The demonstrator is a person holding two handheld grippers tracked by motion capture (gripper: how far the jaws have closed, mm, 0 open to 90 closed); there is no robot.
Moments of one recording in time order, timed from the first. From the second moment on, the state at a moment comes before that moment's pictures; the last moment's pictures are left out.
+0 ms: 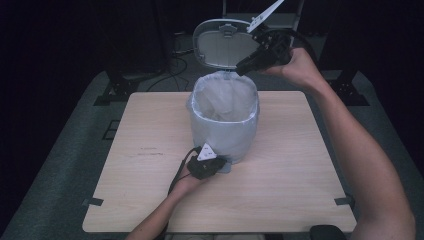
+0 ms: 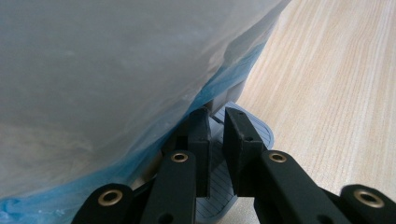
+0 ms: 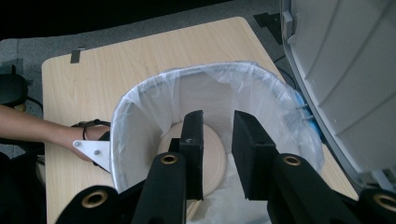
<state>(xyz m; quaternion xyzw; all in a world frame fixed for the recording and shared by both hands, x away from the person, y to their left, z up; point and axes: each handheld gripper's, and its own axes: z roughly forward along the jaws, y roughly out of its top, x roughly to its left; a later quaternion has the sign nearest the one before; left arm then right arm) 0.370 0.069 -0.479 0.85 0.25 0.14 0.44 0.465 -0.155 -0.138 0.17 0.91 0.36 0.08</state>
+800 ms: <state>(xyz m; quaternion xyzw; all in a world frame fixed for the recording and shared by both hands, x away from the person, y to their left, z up) 0.370 0.069 -0.479 0.85 0.25 0.14 0.44 0.442 -0.210 -0.153 0.19 0.90 0.38 0.09</state>
